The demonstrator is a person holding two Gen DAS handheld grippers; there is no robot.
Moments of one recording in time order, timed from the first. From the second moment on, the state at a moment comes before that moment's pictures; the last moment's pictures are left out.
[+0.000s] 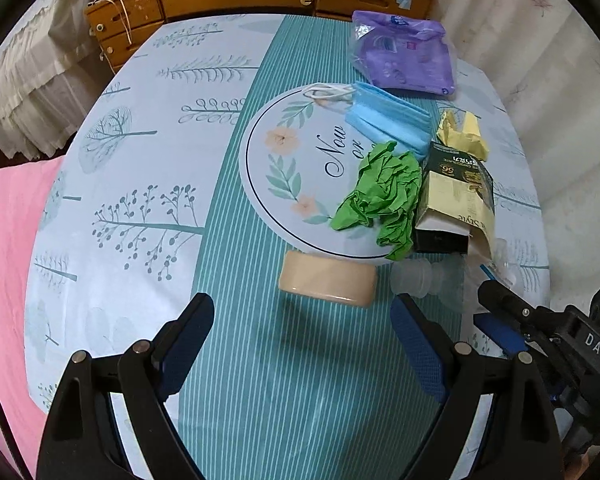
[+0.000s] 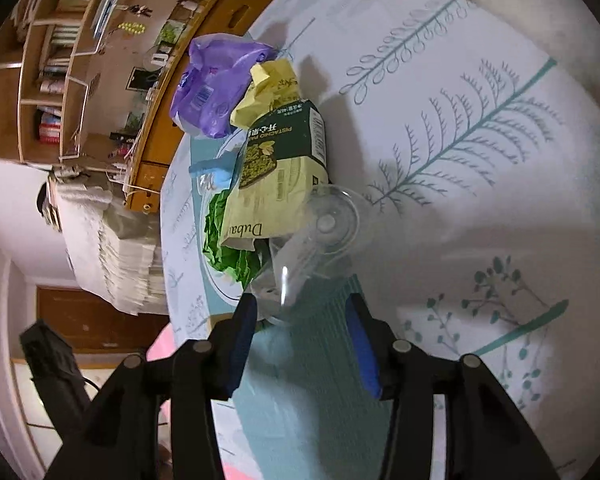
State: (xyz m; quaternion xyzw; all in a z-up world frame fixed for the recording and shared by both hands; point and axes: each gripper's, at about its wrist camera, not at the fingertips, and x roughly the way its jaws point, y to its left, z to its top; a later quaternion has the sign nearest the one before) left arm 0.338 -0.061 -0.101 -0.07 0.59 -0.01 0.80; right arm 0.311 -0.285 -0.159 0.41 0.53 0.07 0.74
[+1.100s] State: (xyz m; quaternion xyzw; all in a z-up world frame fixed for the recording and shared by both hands) left arm 0.365 -0.075 -0.138 -0.06 0.60 -0.01 0.79; right arm 0.327 -0.303 -0.171 0.47 0.54 0.02 0.70
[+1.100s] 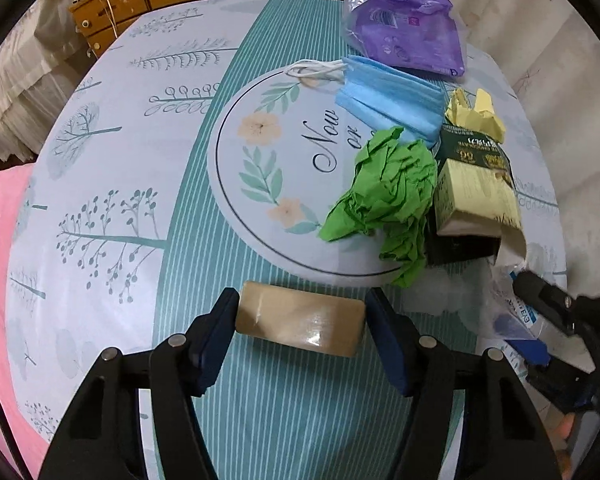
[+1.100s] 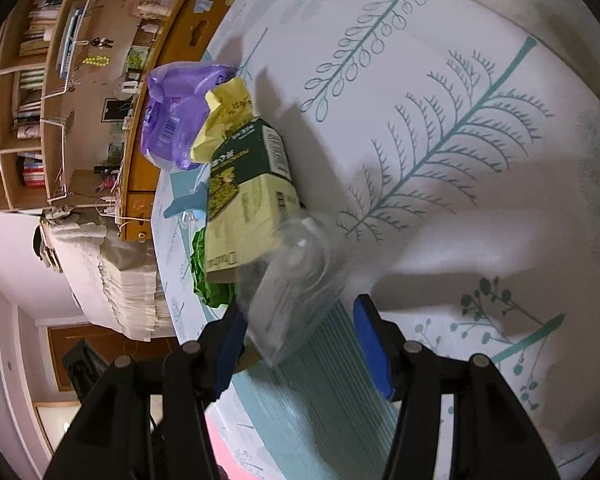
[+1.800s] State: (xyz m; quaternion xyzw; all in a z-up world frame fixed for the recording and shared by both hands) left arm 0.277 -0.057 -0.078 -0.04 0.57 -0.06 0.82; right arm 0.270 -0.278 -0.135 0.37 0.48 0.05 0.79
